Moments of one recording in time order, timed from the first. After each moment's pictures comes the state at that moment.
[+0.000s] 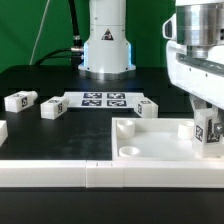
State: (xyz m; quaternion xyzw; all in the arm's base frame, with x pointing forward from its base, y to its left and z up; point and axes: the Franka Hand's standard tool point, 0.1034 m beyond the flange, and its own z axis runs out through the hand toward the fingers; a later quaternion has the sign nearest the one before) arm 0.636 0.121 0.069 -0.73 0.68 0.01 0.06
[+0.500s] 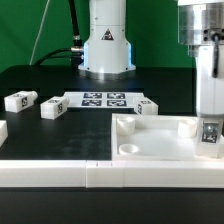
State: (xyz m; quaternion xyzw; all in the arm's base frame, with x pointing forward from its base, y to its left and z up) arm 0.637 0.119 0.069 -0.58 0.81 0.01 0.05
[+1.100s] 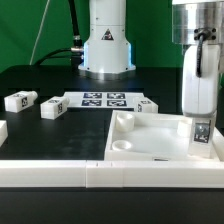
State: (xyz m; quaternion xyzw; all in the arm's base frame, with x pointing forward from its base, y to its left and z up) arm 0.636 0.113 0.069 -0.57 0.82 0.01 0.05
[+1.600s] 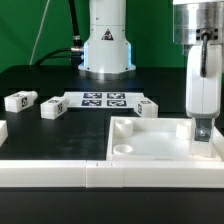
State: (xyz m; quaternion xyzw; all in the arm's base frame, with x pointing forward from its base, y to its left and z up) arm 0.636 0.114 0.069 -0.58 0.81 0.01 0.05
